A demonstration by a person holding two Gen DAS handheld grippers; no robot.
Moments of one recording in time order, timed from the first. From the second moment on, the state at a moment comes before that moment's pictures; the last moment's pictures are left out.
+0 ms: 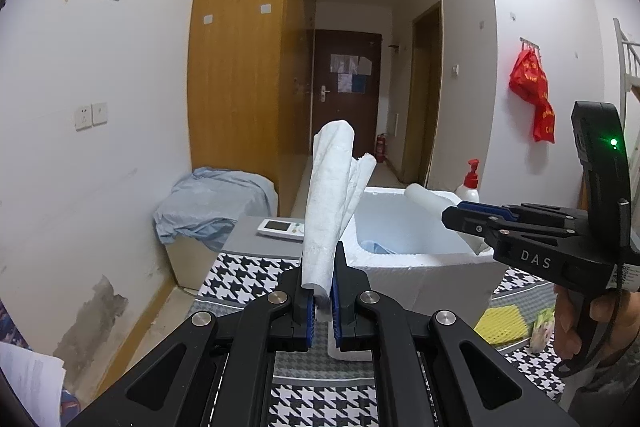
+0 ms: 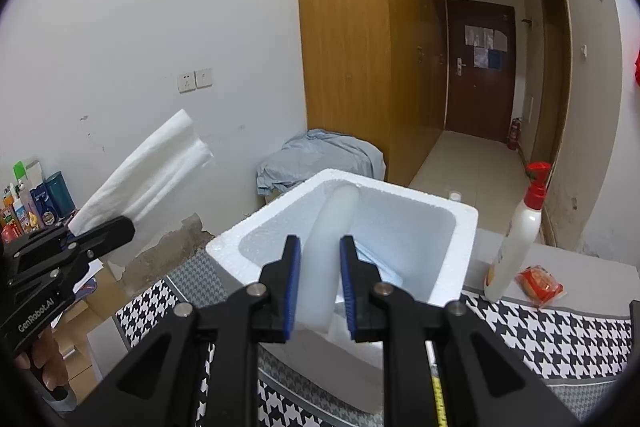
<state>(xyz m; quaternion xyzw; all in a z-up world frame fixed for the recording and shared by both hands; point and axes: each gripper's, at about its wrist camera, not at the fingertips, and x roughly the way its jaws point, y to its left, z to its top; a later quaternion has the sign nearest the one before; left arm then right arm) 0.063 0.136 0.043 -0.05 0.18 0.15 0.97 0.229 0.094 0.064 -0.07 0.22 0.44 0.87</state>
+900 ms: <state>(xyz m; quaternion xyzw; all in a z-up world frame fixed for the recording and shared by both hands) 0.067 0.132 0.046 -0.04 0.18 0.13 0.97 0.221 0.061 0.078 -0.05 0.19 0.42 0.88</state>
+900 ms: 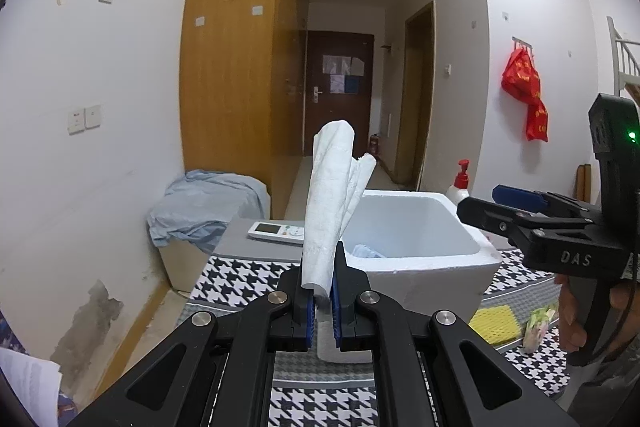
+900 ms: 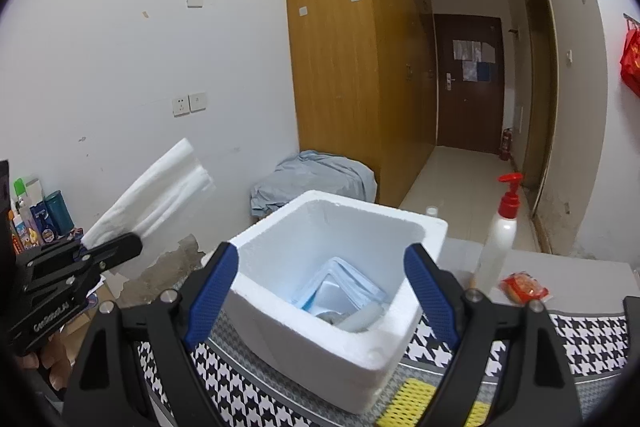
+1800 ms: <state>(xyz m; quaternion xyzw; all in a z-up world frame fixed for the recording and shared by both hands) 0.115 0.096 0.050 -0.03 0.19 0.07 0.98 0.209 -0.016 0.071 -0.04 0.18 0.37 0.91</state>
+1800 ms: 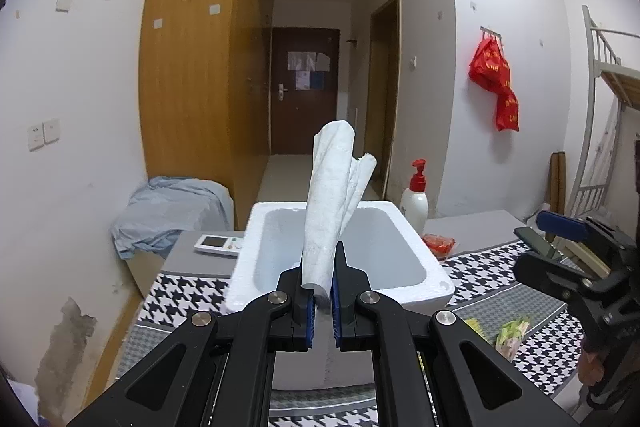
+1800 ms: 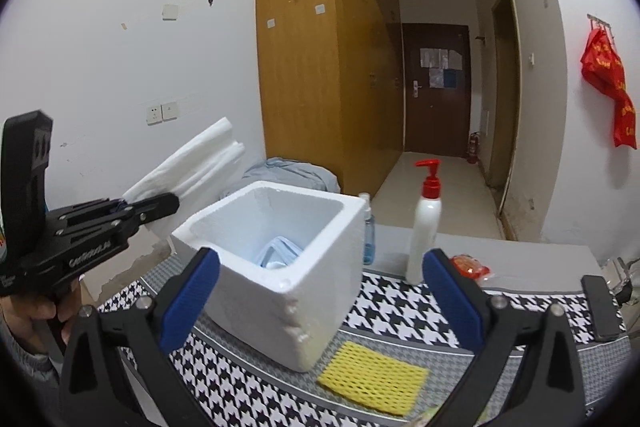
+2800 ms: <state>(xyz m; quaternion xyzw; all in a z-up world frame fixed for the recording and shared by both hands) 0.172 0.078 0.041 -0.04 0.23 0.03 0.97 0.202 -0.067 0.049 -0.03 0.19 0.32 0.93</state>
